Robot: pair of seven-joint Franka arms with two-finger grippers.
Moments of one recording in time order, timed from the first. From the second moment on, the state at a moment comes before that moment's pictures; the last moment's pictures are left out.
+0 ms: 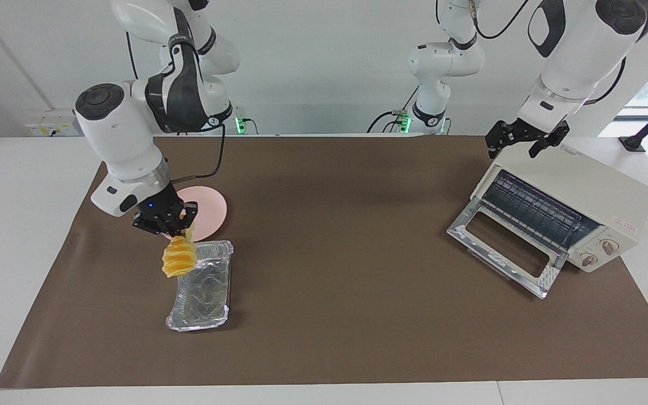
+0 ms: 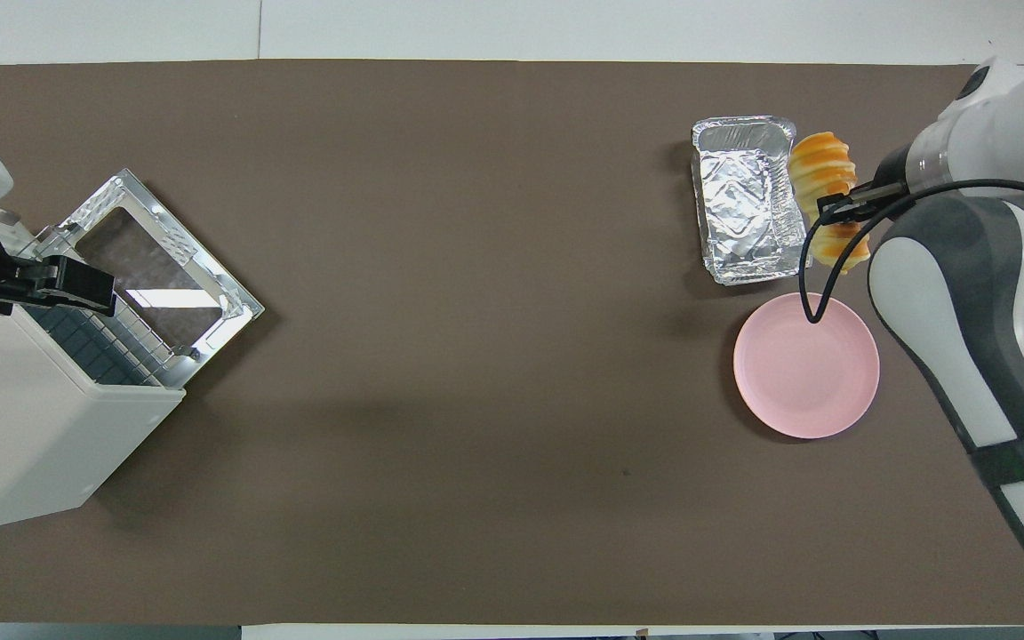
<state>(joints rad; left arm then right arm) -0.04 -0.03 -0.06 -1.66 0.03 1.54 -0.02 0.06 0.29 0.03 -1.59 0.02 1.98 -0.13</state>
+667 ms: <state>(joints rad) -0.04 -0.03 -0.06 -1.66 0.03 1.54 -0.02 0.07 0.56 0.02 -1.43 0.03 2.05 -0.09</state>
